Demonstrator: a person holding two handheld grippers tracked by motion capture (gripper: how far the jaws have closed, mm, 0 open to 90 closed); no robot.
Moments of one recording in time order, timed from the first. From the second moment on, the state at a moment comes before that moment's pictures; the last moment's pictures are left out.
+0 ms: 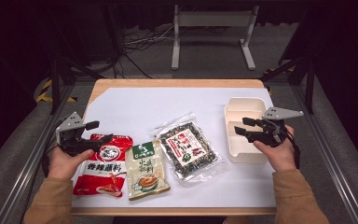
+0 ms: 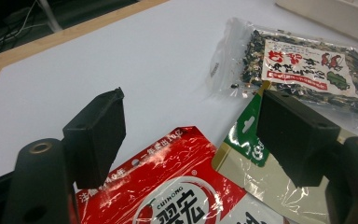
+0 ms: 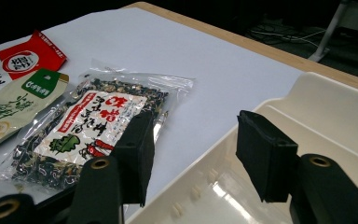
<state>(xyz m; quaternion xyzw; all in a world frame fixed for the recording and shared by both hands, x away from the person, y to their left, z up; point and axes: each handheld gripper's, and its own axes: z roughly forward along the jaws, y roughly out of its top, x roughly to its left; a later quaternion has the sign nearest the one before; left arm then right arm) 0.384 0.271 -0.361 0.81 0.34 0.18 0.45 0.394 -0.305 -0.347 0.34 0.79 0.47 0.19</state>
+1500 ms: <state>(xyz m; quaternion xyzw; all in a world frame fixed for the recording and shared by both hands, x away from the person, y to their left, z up) 0.380 0.255 -0.354 0.82 0.34 0.17 0.43 0.410 -0.185 -0.324 0.22 0.87 0.42 0.10</state>
